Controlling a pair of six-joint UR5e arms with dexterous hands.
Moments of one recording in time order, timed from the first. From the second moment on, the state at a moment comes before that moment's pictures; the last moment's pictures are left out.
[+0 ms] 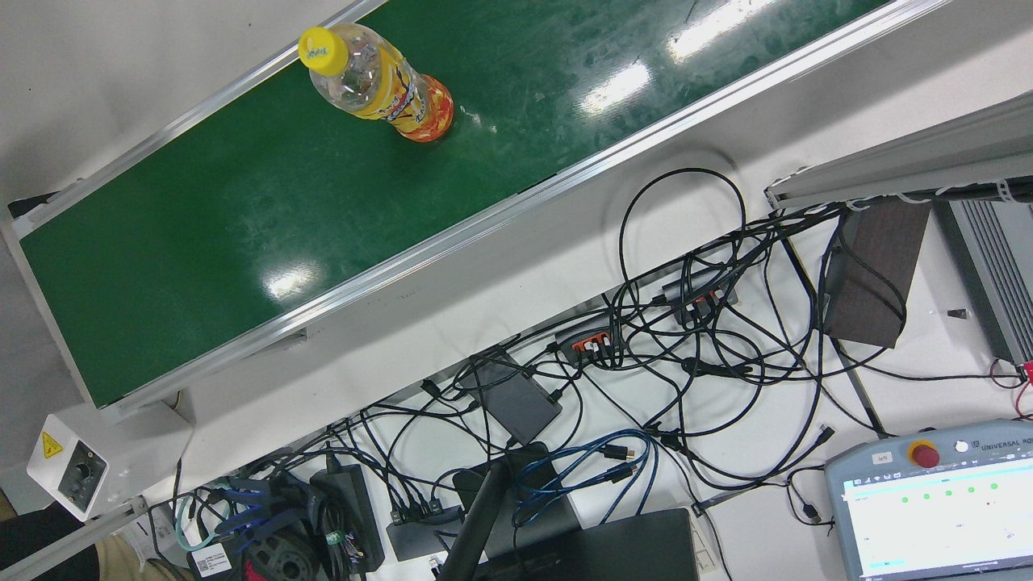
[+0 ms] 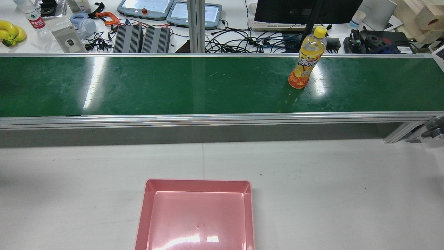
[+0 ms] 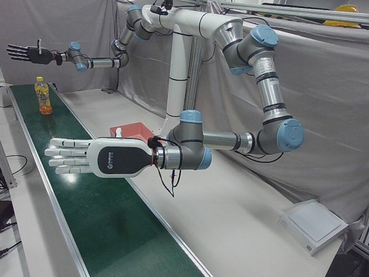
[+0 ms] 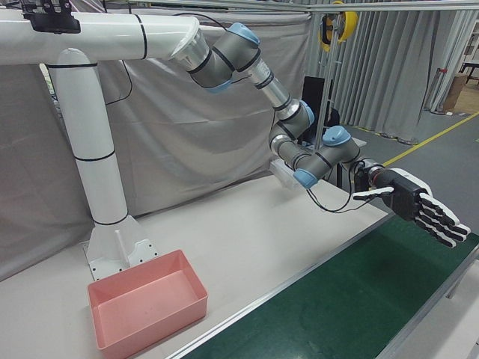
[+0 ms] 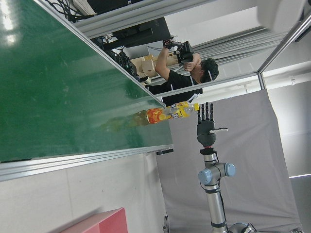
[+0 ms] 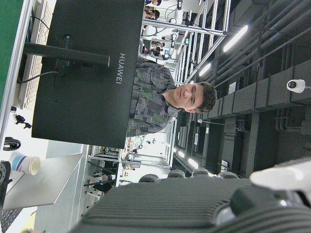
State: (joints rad) left arm -1.35 -1.80 -1.74 0.03 1.59 0.29; right arm 1.55 -1.55 1.62 -3.11 -1.57 -0.11
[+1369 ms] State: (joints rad) left arm -1.35 -1.80 -1.74 0.03 1.59 0.29; right arm 1.55 -1.55 1.62 -3.11 -1.57 -0.11
